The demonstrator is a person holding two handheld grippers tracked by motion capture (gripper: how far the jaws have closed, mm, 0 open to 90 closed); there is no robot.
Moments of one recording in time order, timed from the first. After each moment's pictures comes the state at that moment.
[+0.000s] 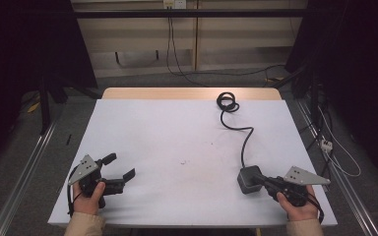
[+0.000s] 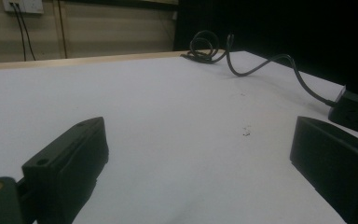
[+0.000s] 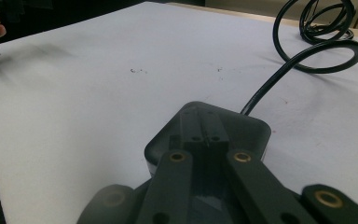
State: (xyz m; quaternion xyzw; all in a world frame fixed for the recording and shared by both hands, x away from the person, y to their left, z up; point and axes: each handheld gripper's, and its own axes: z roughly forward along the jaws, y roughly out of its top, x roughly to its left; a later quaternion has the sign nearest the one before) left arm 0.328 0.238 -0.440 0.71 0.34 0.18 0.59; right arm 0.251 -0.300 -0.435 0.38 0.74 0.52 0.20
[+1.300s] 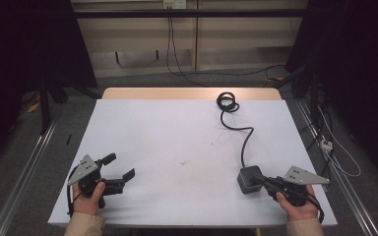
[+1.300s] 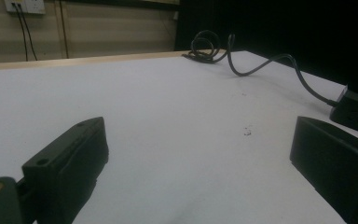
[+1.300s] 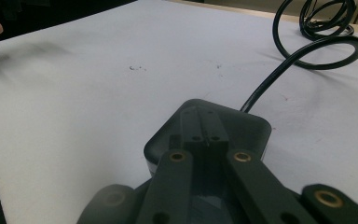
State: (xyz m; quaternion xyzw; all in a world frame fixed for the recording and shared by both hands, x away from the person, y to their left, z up) left arm 0.327 0.238 -0.440 0.71 0.35 0.18 0.59; right arm 0.252 -0.300 -0.435 0.39 0.74 0.51 0.19
